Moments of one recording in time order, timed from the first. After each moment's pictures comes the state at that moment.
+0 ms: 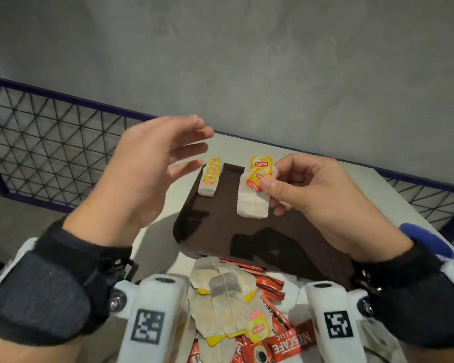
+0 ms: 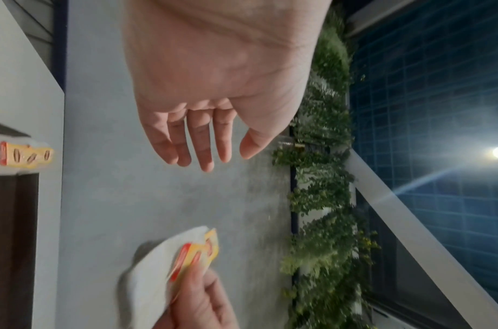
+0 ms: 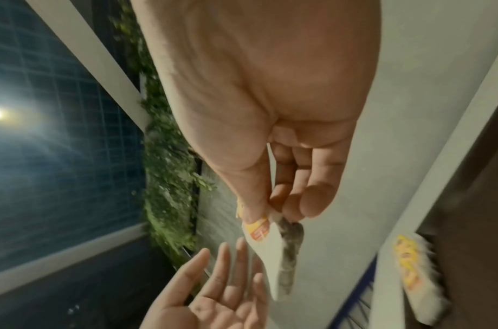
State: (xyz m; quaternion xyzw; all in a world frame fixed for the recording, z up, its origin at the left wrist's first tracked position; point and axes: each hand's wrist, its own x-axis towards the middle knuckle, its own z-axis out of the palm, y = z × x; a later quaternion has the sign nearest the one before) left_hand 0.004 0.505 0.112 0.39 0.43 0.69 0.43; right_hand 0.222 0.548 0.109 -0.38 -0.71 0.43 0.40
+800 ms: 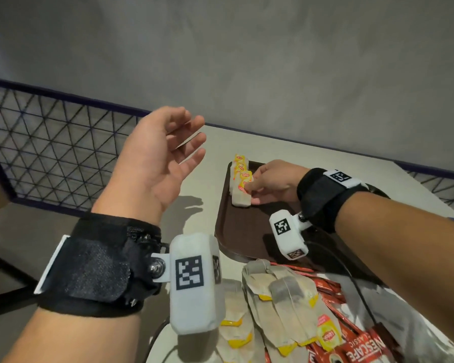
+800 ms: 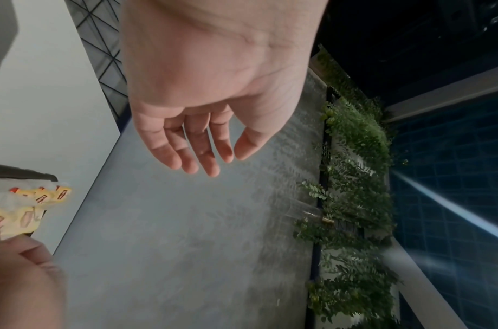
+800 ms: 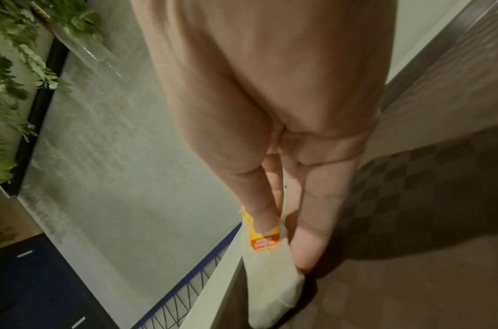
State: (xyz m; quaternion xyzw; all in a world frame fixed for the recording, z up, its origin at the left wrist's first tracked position) left_hand -0.069 0.532 0.095 0.26 0.38 0.72 0.52; right_hand 0.119 0.659 0.059 -0.57 -0.61 0.52 0.19
